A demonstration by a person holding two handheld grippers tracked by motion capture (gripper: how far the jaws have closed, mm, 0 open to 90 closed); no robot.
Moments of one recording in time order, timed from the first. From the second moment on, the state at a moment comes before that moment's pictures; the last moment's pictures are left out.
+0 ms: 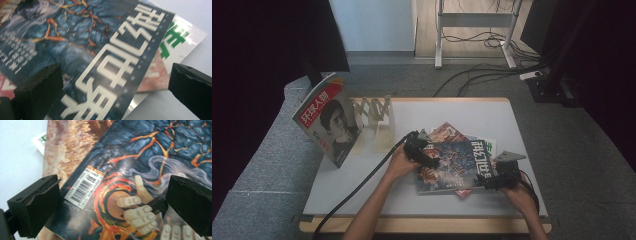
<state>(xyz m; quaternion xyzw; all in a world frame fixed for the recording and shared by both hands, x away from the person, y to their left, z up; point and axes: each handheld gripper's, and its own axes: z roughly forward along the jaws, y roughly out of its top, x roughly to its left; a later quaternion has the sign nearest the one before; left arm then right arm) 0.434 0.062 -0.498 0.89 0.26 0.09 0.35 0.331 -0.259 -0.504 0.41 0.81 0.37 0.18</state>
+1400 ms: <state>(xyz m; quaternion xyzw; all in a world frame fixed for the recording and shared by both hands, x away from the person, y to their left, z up) 0.409 0.067 -0.496 0.90 0.27 0.07 0.33 0.328 -0.279 -0.513 0.45 0.80 0.33 0.21</state>
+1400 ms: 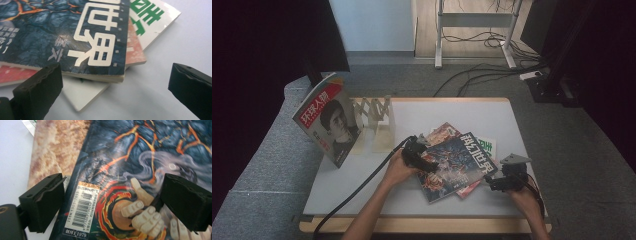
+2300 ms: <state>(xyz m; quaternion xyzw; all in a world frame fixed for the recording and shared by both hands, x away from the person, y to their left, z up) 0.357 0.077 -0.498 0.91 0.25 0.06 0.32 0.390 -0.288 -0.510 0.49 0.78 0.32 0.22</state>
